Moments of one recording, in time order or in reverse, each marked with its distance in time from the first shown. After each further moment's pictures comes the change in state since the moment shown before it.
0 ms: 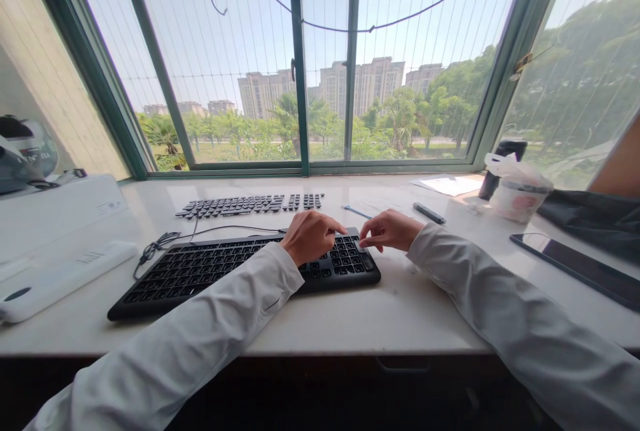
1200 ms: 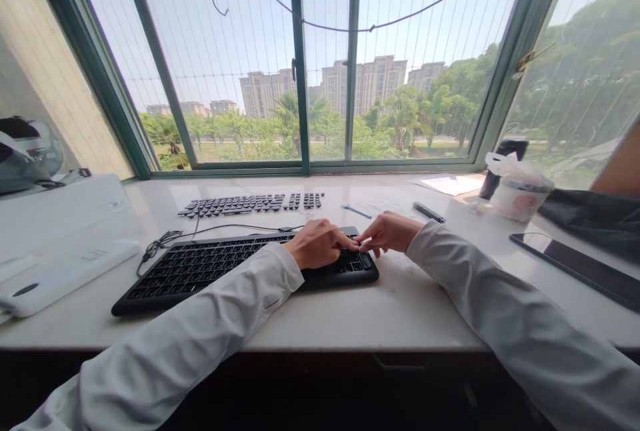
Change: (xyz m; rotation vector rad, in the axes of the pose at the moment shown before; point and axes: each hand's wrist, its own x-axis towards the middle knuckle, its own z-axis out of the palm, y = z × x) left_hand -0.001 0.011 -0.001 -0.028 -0.277 0.127; right_hand 0.001 0.000 0.000 0.071 -0.101 0.101
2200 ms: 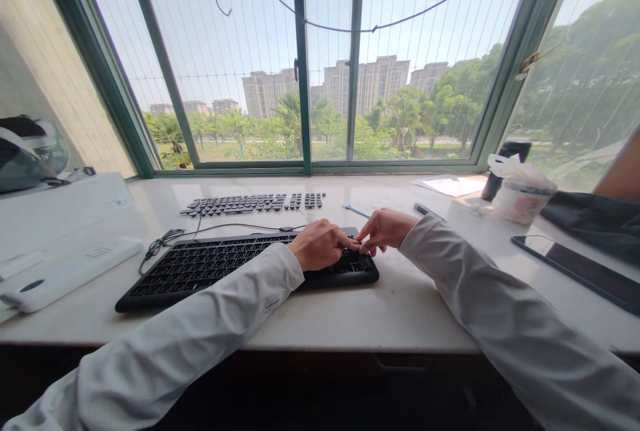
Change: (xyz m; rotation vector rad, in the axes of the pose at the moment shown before) left_hand 0.000 0.003 0.002 -0.043 0.018 -0.040; right_hand 0.008 -0.015 -0.009 -0.021 -0.072 0.101
